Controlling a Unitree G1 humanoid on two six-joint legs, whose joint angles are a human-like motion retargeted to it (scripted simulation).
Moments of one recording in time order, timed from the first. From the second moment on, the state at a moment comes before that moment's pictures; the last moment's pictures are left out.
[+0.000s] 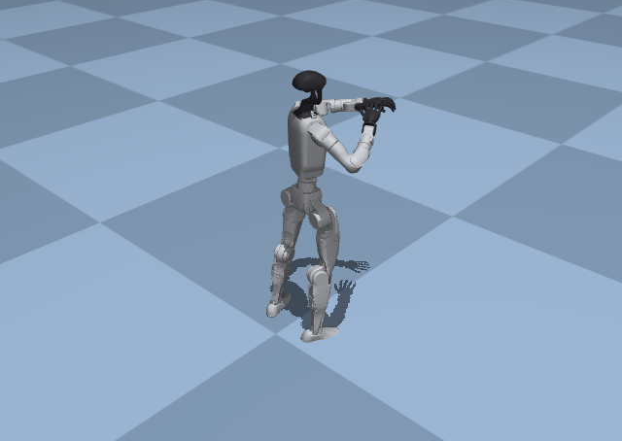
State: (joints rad) left arm -1.12 0.79 -0.85 0.46 0.41 -0.18 0.14; right arm -0.60 -0.82 0.40 -0.38 -0.40 -0.15 -0.16; waist -0.22 -0.01 -0.02; left_leg 0.17 0.09 0.49 -0.02 -0.16 -0.18; right_leg 0.05 -0.15 -0.19 0.05 -0.03 0.26
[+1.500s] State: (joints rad) left arm -0.86 0.64 -0.47 0.23 0.47 -0.07 0.09; right arm -0.84 -0.73 0.49 -0.11 -0.43 -0.01 0.09; waist 0.01 -0.07 0.00; left_leg 0.16 0.07 0.43 -0.01 -0.16 -0.17; right_leg 0.07 -0.18 -0.24 0.06 -0.03 0.26
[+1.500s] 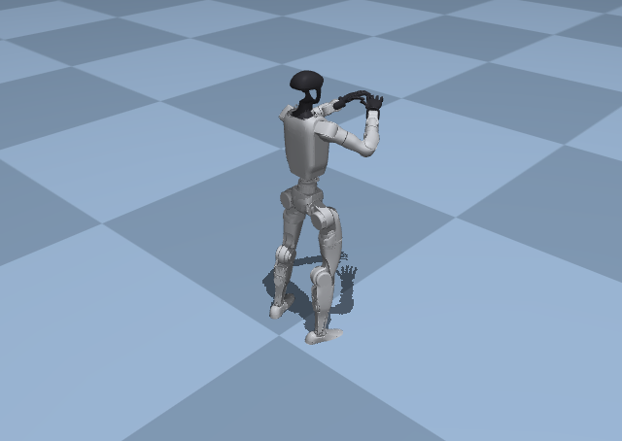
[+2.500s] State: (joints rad) left arm 0.04 1.20 0.21 -0.65 0.05 -0.24 0.11; right arm 0.07 -1.19 -0.32 -0.78 0.01 -0.14 -0.03; waist -0.01 -0.02 0.04; left_leg 0.12 0.09 0.44 -0.02 -0.14 -0.19; right_leg 0.04 -0.15 -0.23 0.05 -0.02 0.26
